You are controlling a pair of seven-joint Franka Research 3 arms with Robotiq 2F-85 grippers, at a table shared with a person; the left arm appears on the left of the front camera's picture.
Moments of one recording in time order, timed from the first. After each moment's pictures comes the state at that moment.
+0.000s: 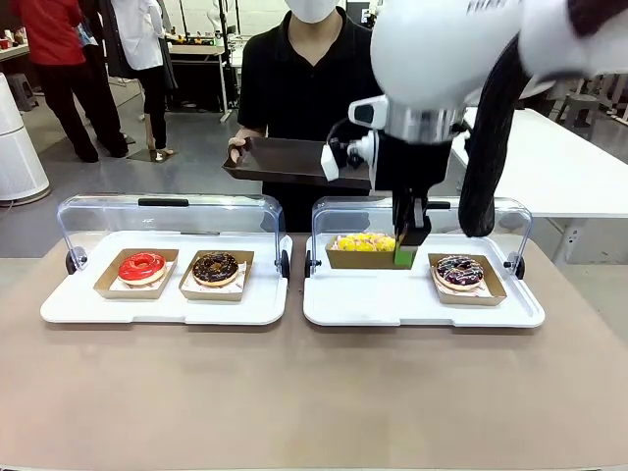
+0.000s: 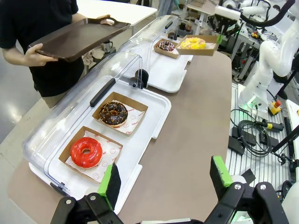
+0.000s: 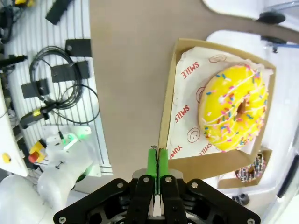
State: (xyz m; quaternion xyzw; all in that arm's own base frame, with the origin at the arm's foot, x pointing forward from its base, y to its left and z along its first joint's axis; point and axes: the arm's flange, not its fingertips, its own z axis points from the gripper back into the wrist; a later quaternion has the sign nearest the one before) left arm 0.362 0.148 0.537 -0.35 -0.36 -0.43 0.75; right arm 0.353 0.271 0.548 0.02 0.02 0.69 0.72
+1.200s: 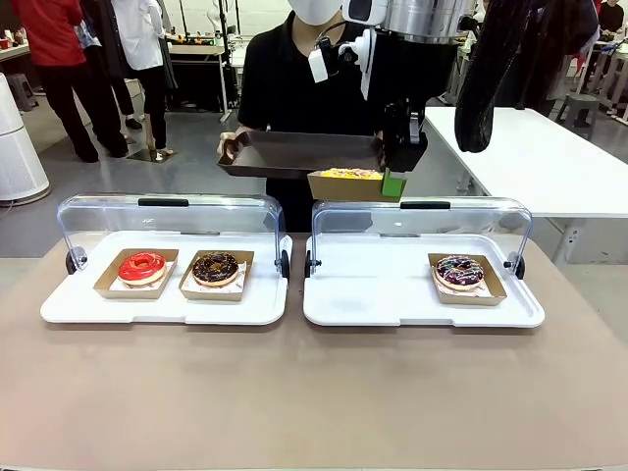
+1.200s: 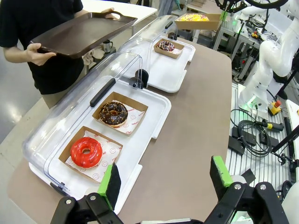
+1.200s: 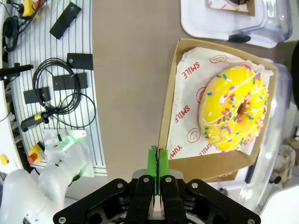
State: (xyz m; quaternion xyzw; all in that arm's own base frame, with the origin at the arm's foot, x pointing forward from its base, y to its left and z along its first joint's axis) left arm 0.362 0.148 0.537 -0.35 -0.36 -0.43 0.75; right arm 0.363 0.282 0.631 0.01 -0.03 0.70 0.71
